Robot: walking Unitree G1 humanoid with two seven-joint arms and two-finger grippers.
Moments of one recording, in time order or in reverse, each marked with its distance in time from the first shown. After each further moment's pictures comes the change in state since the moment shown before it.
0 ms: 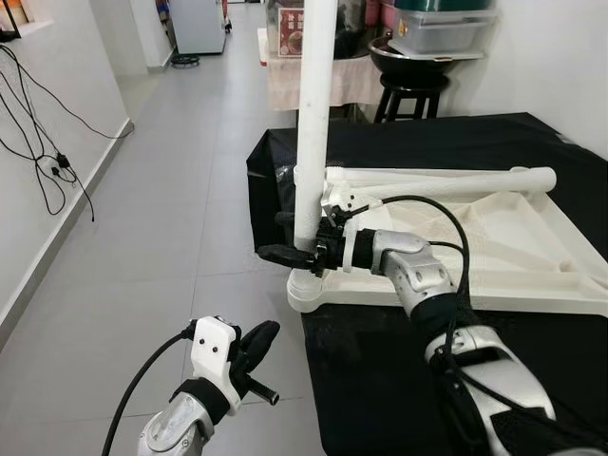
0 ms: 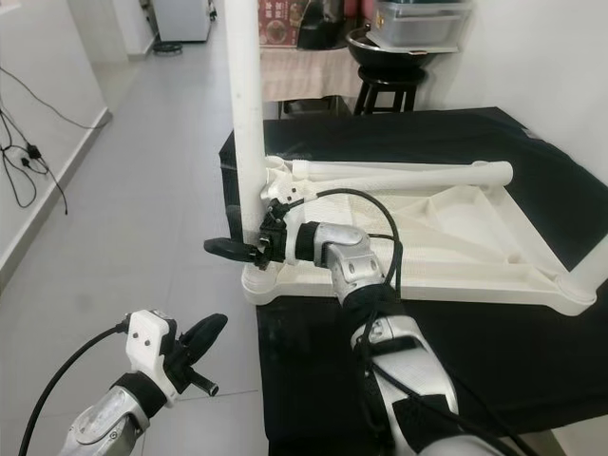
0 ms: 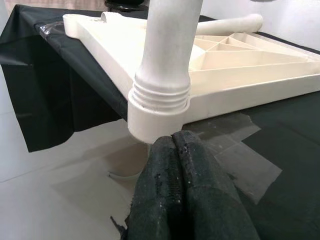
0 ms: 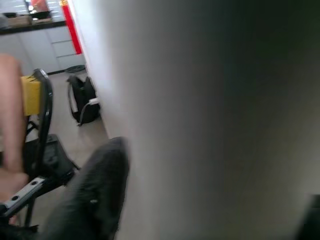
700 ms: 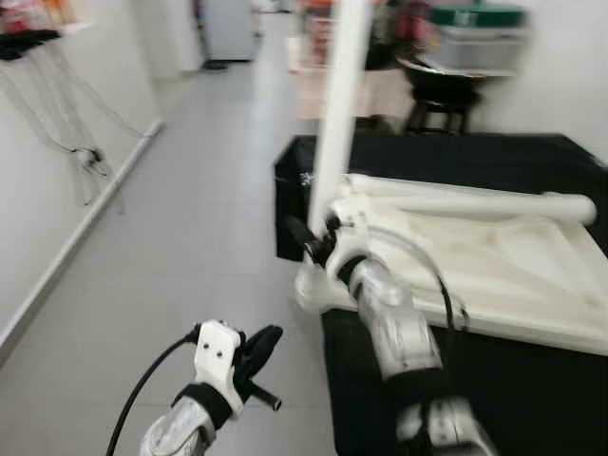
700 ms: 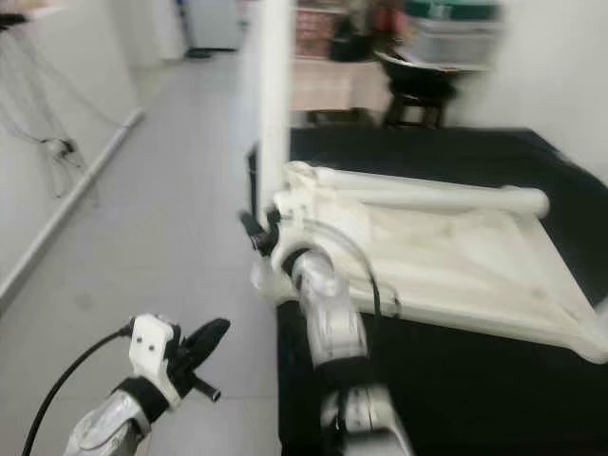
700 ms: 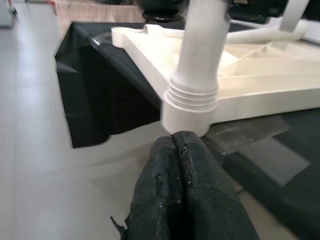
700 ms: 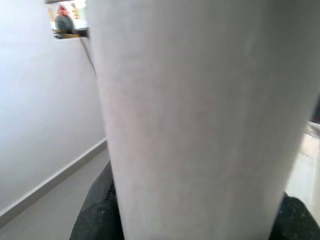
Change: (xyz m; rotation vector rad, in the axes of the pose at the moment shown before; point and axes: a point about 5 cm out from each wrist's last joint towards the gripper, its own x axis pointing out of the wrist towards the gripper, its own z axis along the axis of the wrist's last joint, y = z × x) left arm -0.007 0.000 -0.003 0.061 0.038 0.026; right arm -0.013 0.025 -0.039 0.053 -0.056 -0.822
